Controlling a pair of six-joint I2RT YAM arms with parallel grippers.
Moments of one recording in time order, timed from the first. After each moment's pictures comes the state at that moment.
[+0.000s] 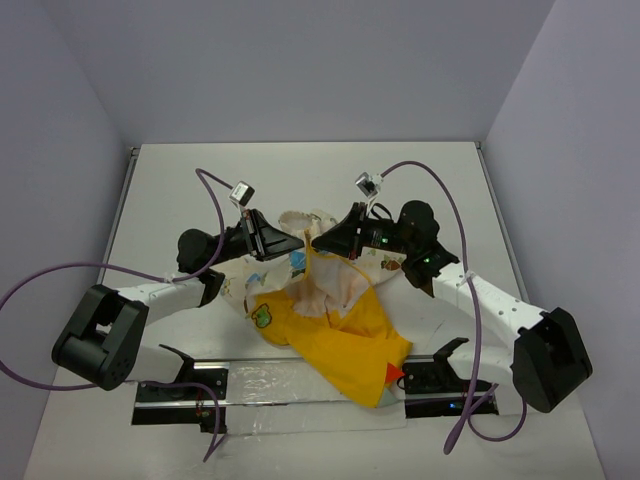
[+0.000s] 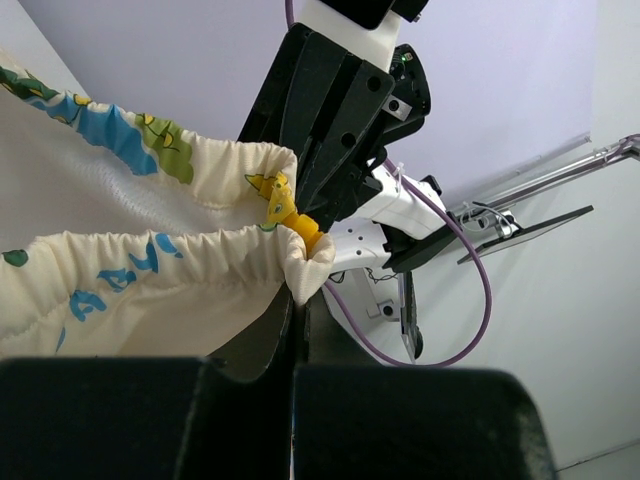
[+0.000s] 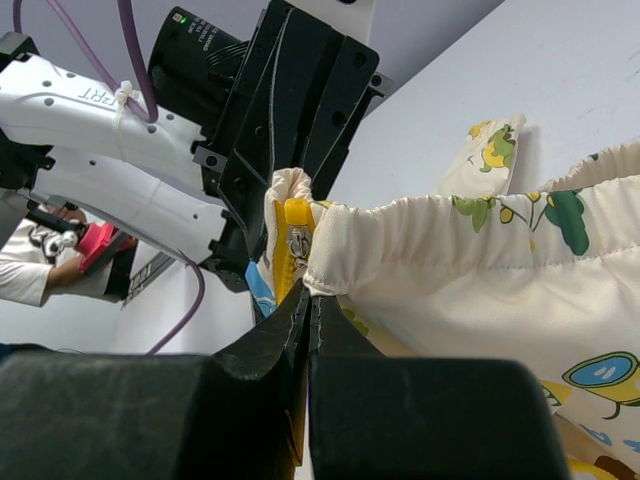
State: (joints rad) left arm -0.48 1.37 0.49 1.30 0.85 -1.54; right arm 0.54 1.16 0.70 0.53 -0.80 0.69
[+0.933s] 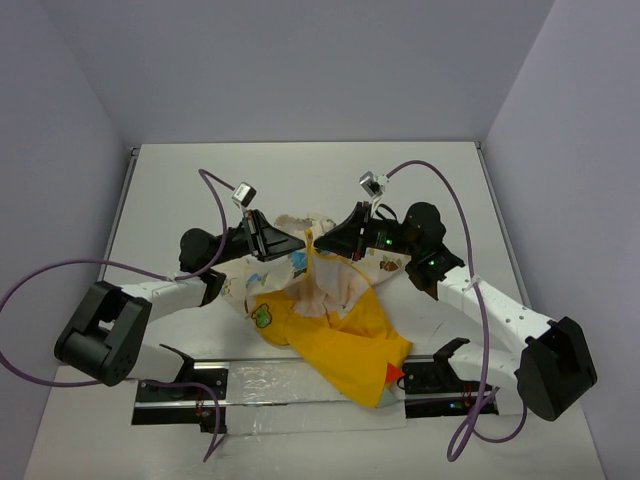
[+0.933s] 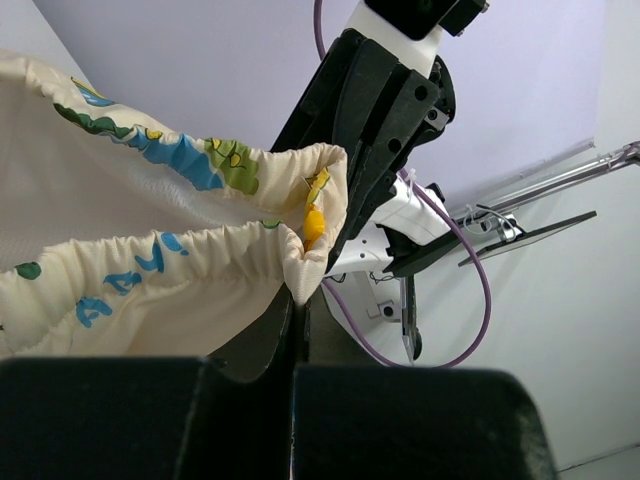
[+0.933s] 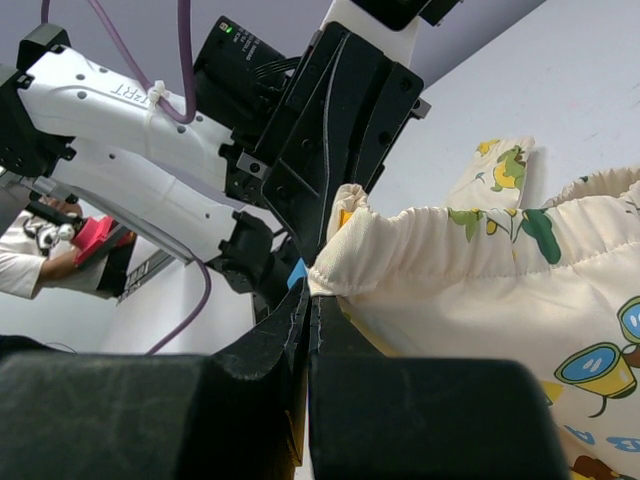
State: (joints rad) left arm -0.48 1.39 0.49 1.30 0.85 -1.54; right arm 0.54 1.11 0.69 0.52 -0.81 0.67
